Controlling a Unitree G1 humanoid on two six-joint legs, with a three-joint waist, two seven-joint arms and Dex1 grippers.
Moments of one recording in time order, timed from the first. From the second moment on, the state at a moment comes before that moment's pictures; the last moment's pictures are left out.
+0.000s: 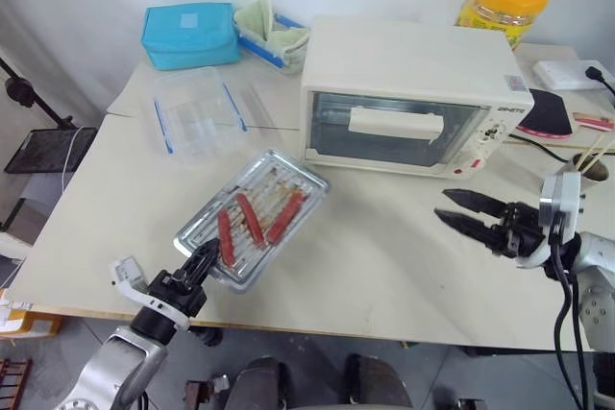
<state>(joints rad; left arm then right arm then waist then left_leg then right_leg) 0.29 0.26 0.43 -0.44 -1.95 0.84 0.27 -0.04 -0.71 -0.36 -0.19 0.66 0.21 1.17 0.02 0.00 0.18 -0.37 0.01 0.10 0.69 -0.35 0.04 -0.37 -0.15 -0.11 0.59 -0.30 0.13</state>
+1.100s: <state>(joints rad) -0.85 0.31 -0.03 0.60 -1.24 1.42 -0.21 0.80 -0.50 -0.75 -0.62 0.66 0.11 1.05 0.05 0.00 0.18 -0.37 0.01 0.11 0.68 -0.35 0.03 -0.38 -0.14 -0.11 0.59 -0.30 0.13</state>
